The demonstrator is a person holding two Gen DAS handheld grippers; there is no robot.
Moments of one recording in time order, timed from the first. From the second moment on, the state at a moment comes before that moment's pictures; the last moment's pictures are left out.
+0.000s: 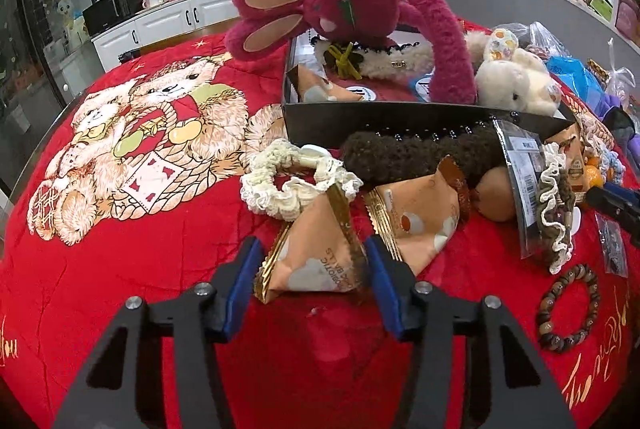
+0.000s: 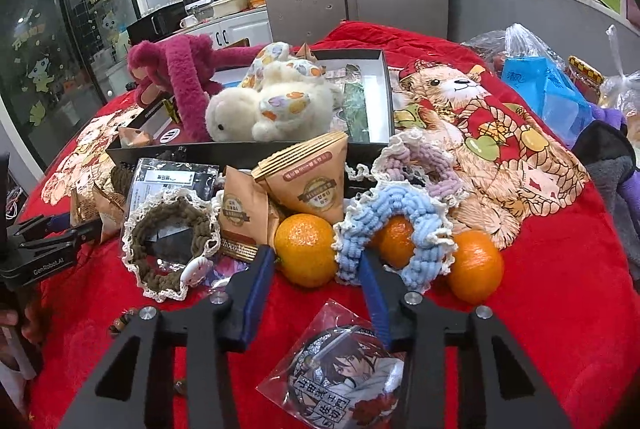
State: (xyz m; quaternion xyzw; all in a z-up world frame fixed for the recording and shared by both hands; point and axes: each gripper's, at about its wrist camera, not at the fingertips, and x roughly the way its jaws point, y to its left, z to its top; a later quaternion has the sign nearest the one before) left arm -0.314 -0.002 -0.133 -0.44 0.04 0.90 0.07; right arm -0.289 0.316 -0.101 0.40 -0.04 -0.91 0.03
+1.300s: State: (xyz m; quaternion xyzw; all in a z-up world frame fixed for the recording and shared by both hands) left arm -0.311 -0.003 -0.132 -0.43 0.04 0.90 0.07; right arm -0.285 0.311 -0.098 0.40 -0.03 -0.92 0.02
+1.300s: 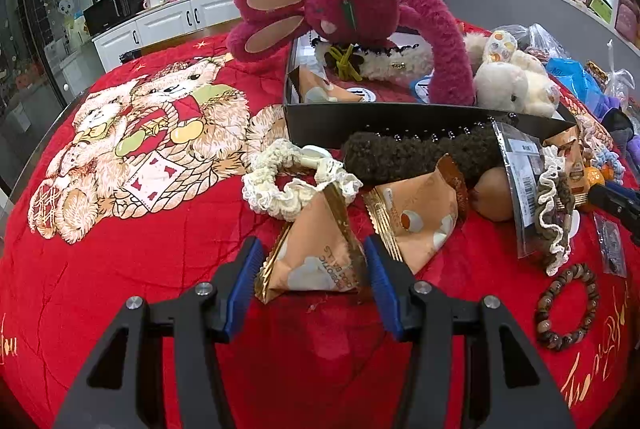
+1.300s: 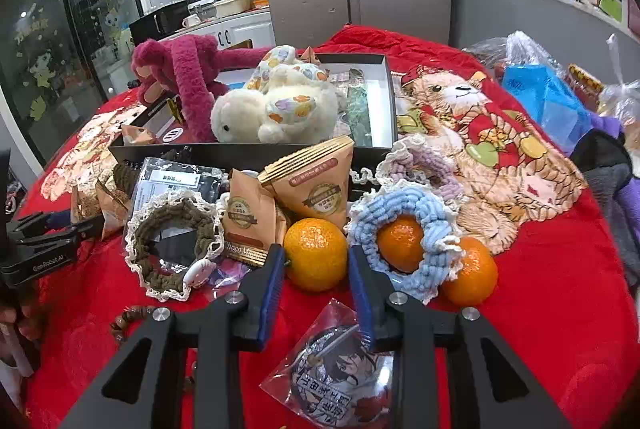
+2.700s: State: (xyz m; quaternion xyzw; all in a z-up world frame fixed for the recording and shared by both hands) left arm -0.295 -0.014 -0.131 -0.44 0.04 0.90 0.04; right arm -0.246 0.268 -0.035 0.34 0.00 -0.94 0.07
